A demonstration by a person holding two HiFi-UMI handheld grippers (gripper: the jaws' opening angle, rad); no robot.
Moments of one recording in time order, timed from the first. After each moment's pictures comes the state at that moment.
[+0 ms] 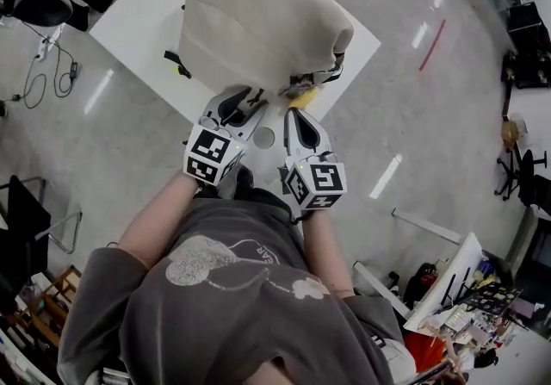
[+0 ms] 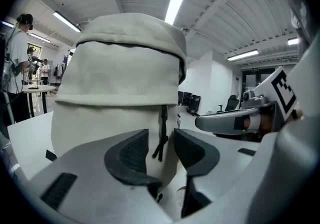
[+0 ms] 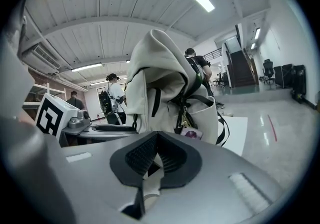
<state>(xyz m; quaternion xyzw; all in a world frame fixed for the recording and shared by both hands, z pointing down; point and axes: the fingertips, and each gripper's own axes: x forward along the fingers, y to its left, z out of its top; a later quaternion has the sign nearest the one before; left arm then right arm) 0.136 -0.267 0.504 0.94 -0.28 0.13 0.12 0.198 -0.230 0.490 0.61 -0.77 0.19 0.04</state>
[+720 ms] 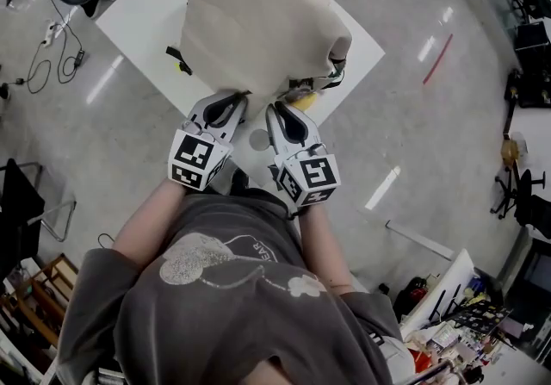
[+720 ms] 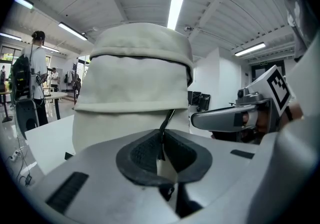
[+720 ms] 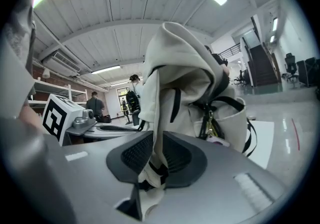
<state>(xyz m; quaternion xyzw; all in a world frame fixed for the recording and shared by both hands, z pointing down) 0.109 -0.273 0.494 0.93 -0.34 0.14 0.10 0.168 -0.249 0.480 0.52 -0.84 0.17 0.04</state>
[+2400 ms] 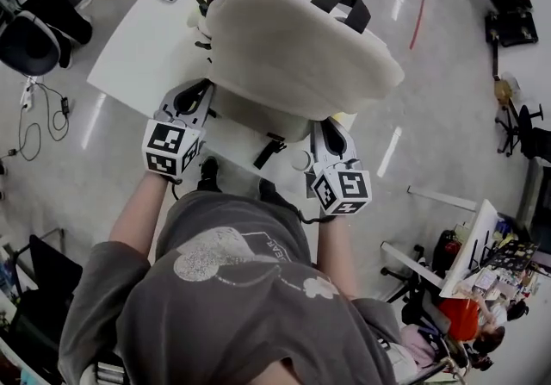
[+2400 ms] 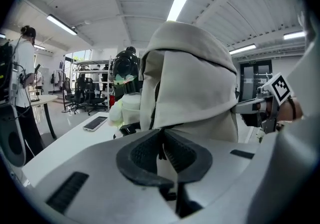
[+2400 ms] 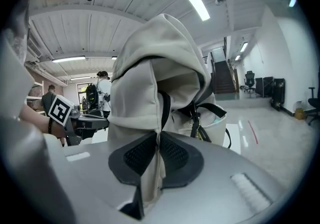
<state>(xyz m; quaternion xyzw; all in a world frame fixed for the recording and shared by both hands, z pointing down) -0.012 -0.421 0.501 0.94 -0.27 0.16 0.08 0.175 -0.282 0.481 0.70 -0.69 0.17 0.06</state>
